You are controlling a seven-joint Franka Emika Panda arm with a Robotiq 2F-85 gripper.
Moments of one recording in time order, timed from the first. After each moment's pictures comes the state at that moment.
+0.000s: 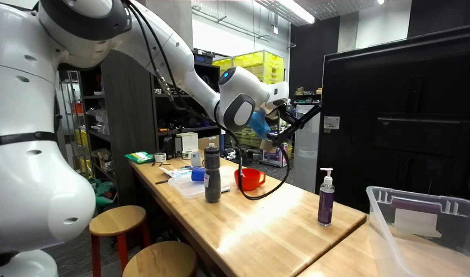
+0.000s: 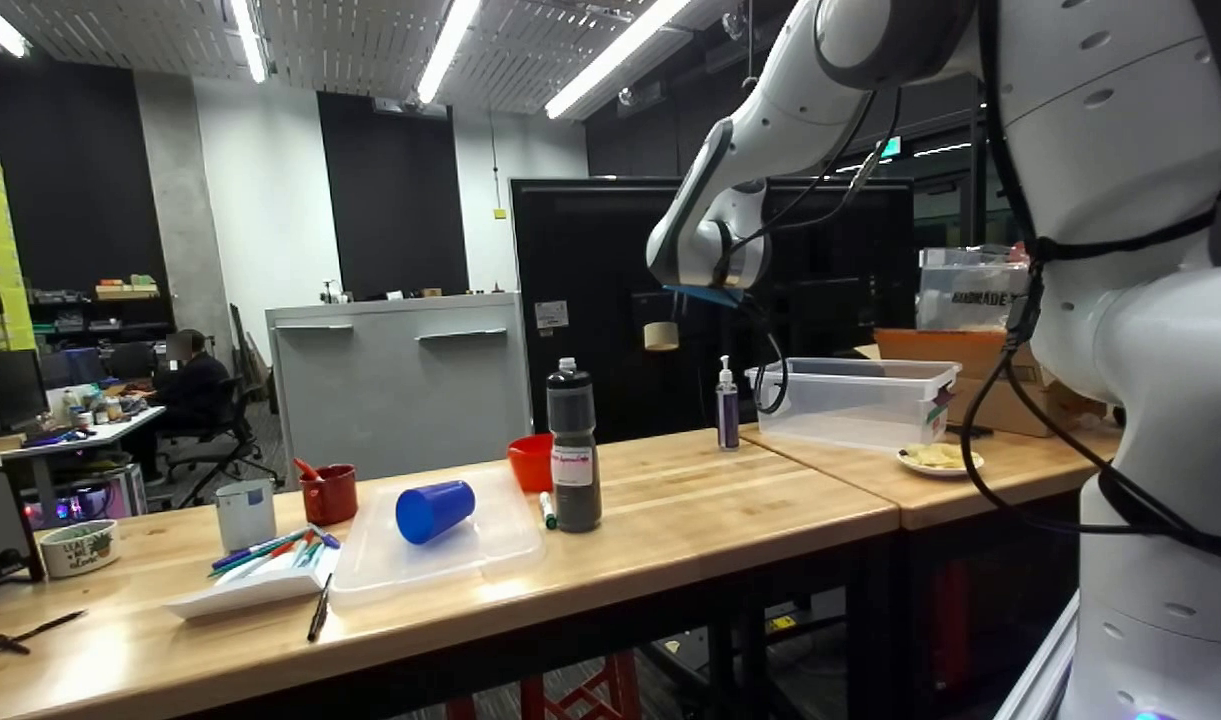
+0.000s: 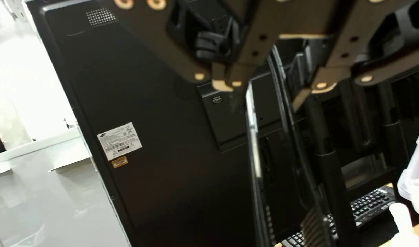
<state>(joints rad) -2.49 -0.30 2.20 -2.05 0.46 3.33 0.23</state>
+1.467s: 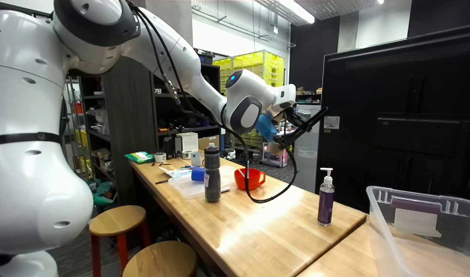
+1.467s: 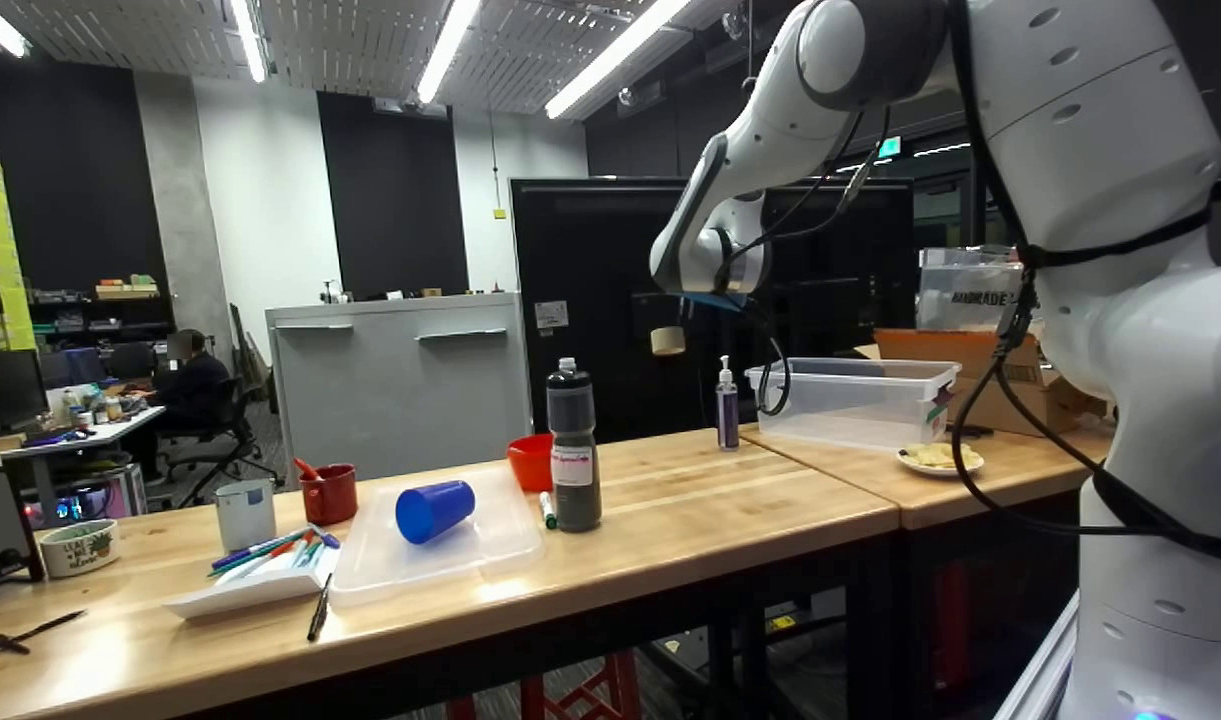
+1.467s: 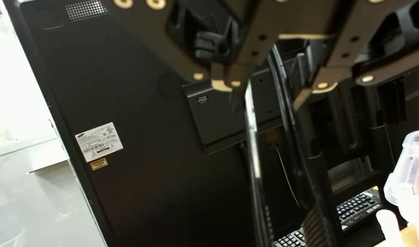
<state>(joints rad) -2.58 -0.35 2.25 -2.00 0.46 3.32 0.25</state>
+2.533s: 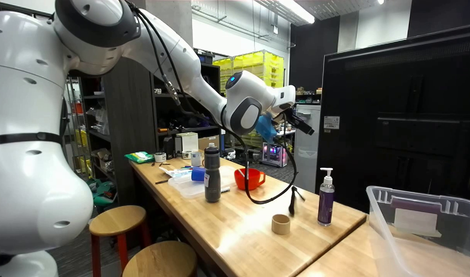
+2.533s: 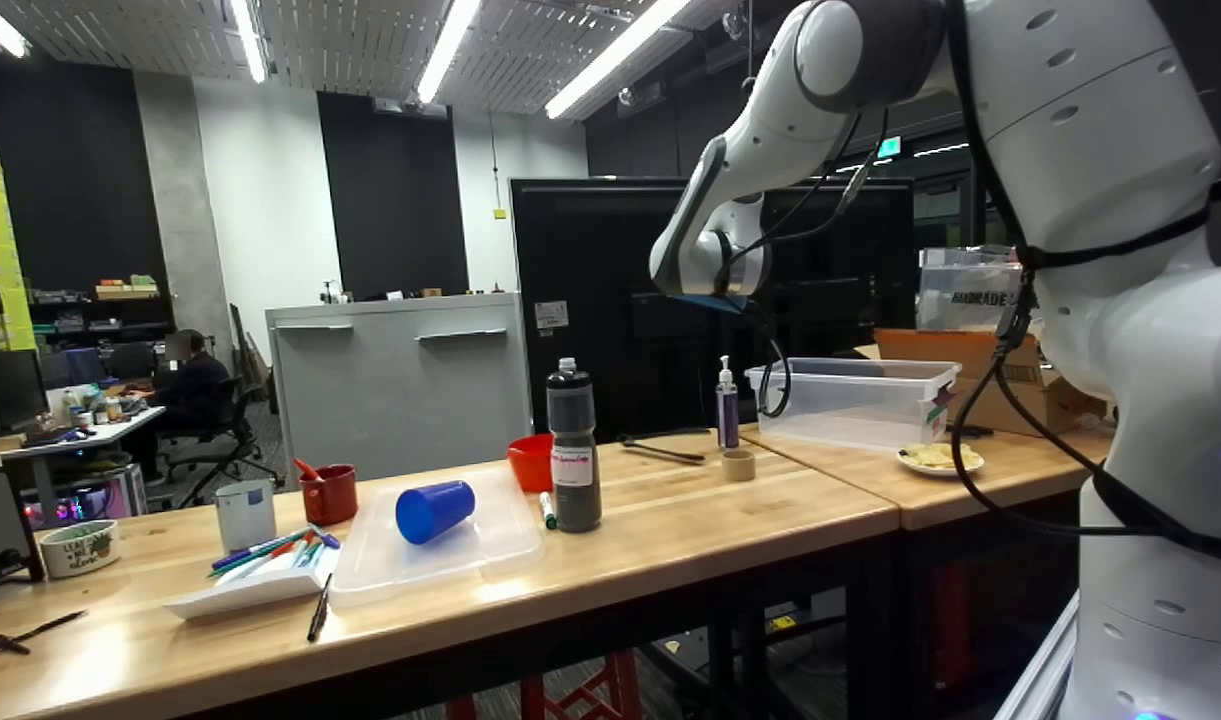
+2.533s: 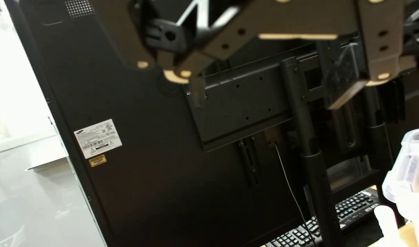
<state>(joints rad) -2.58 -0.36 2.25 -2.00 0.46 3.32 0.25</state>
